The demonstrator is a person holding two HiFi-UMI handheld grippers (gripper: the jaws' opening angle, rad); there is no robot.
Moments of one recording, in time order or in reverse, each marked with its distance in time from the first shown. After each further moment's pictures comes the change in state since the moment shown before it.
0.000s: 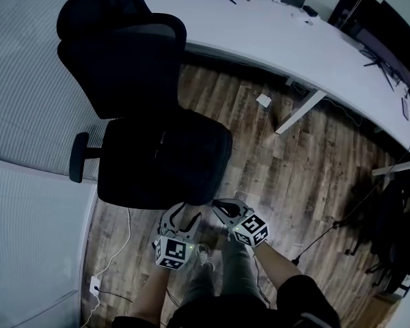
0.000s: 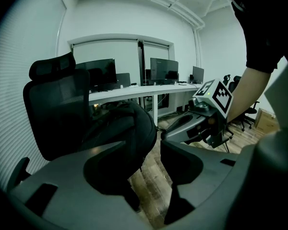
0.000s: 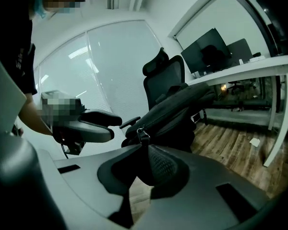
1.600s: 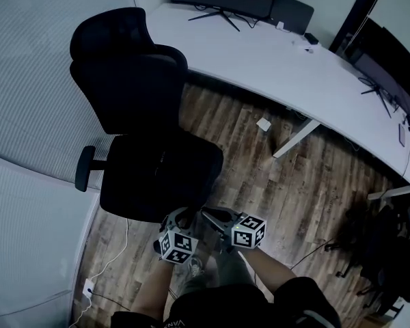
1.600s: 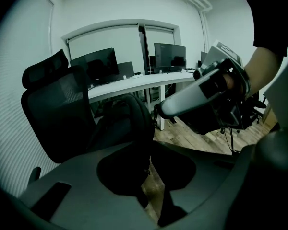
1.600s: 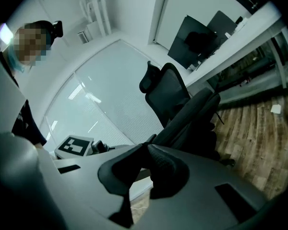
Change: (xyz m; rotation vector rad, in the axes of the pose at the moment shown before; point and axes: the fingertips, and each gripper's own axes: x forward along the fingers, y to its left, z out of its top) left arm 0.041 0.012 0.059 0.024 0.171 0.084; right arm -0.029 0.001 0.116 0.350 -0.123 0.237
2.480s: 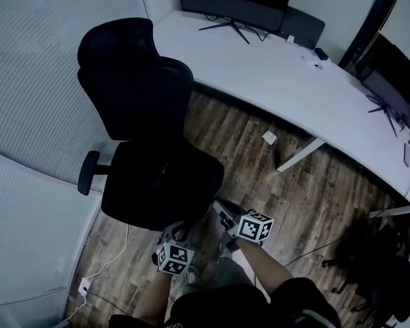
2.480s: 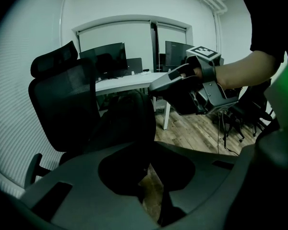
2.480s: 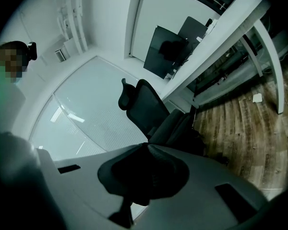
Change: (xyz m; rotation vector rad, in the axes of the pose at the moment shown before) left arm 0.001 0.006 0.004 -0.118 0.042 0.040; right arm -0.008 -0.073 0.077 0.213 -0.132 -0.135
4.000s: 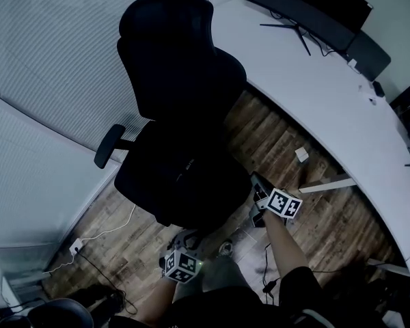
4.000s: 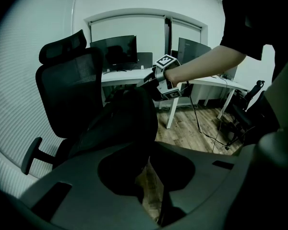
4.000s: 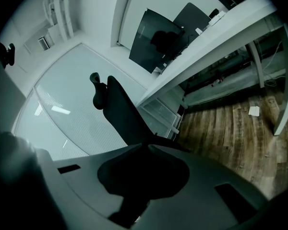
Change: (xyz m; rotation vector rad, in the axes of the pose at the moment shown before) left arm 0.029 0.005 0.000 -0.137 0.057 0.049; right arm 0.098 -0.134 0.110 -0.033 0.110 -0.146
